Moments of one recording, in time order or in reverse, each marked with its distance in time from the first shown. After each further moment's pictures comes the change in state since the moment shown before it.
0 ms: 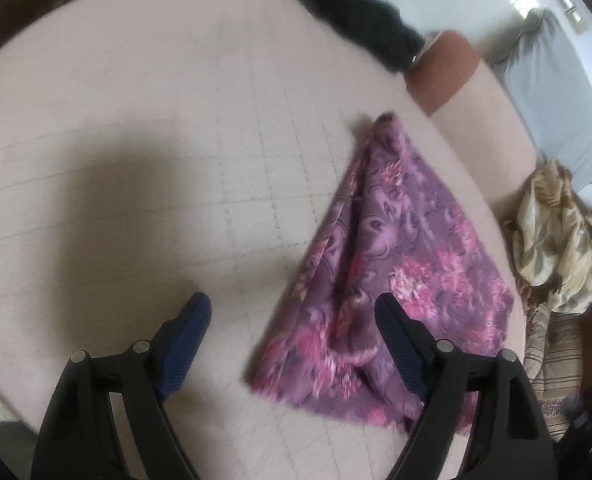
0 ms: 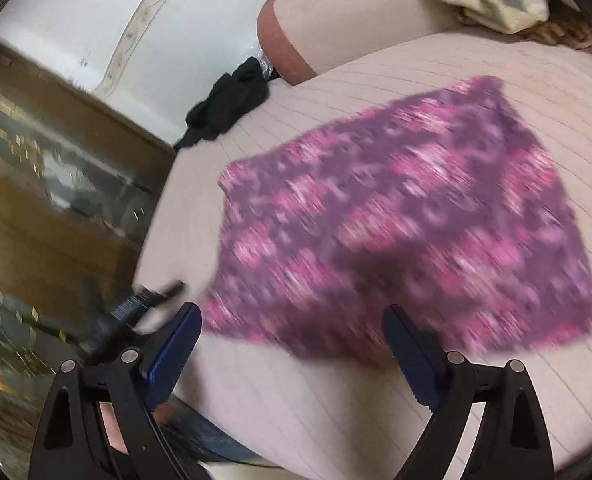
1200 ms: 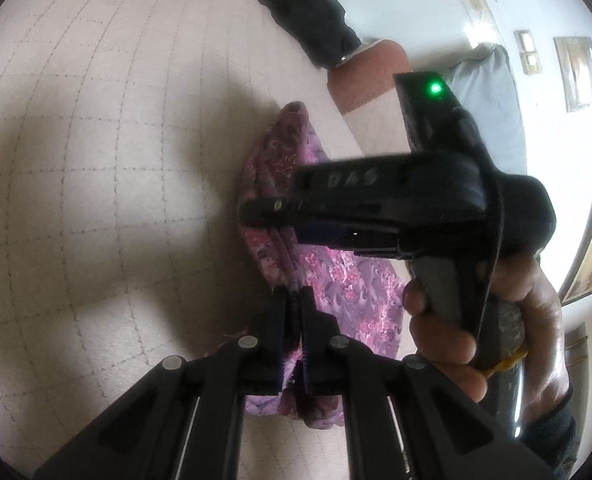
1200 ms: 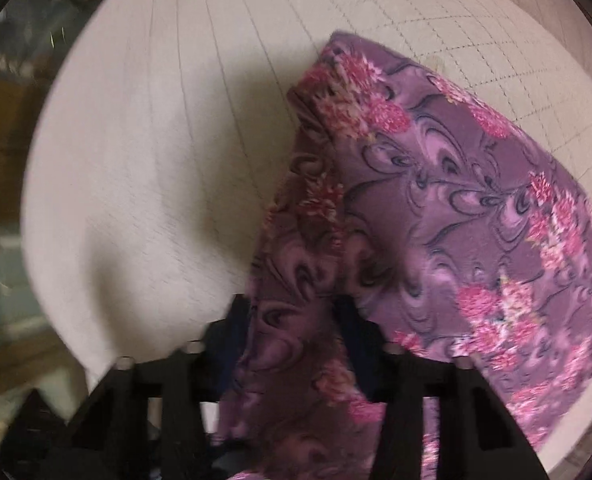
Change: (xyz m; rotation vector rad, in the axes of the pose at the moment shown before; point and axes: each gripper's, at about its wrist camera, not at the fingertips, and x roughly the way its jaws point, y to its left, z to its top) left arm -0.004 -0.012 -0.013 -0.084 0.039 -0.409; right arm 0.293 0.144 0.059 -0.390 0.660 -0.464
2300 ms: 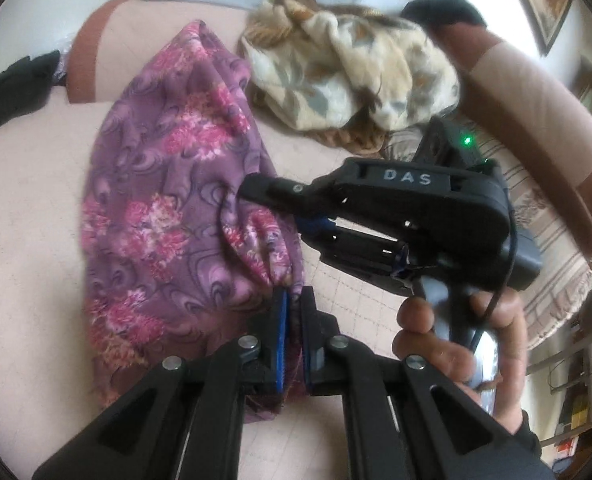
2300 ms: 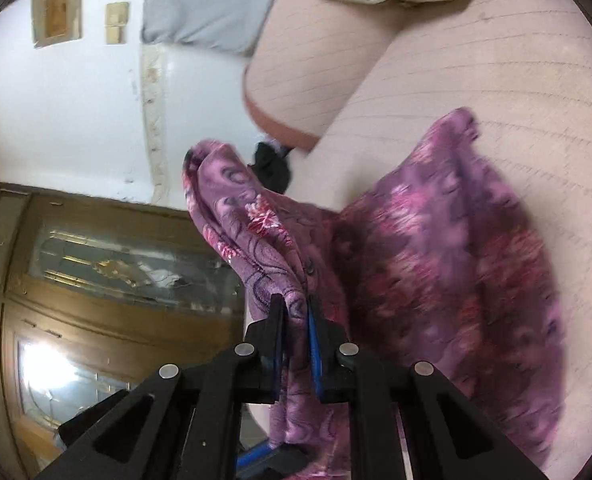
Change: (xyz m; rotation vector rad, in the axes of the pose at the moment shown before) left arm 0.140 -0.282 -0.180 0.773 0.195 0.118; right arm -0.079 -0.352 -0.272 0.569 -0.755 0.864
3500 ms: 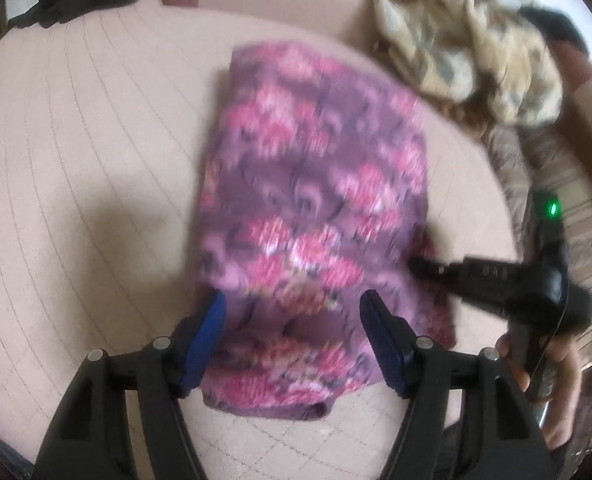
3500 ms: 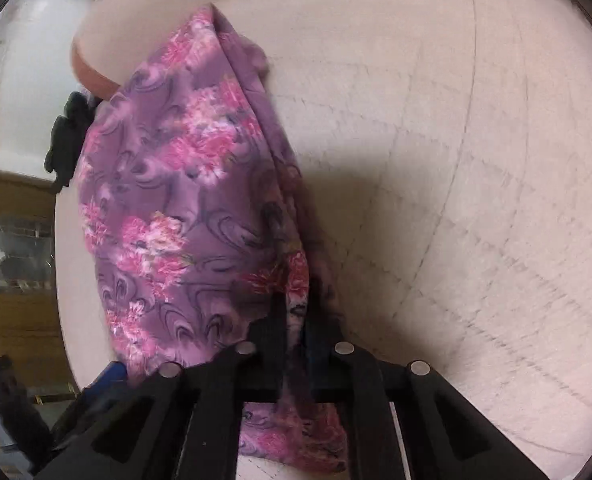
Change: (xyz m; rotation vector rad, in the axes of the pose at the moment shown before) left arm 0.000 0.110 -0.040 -0.253 0.128 0.162; right arm 0.008 -0.049 -0.025 0.026 0.135 -0.619
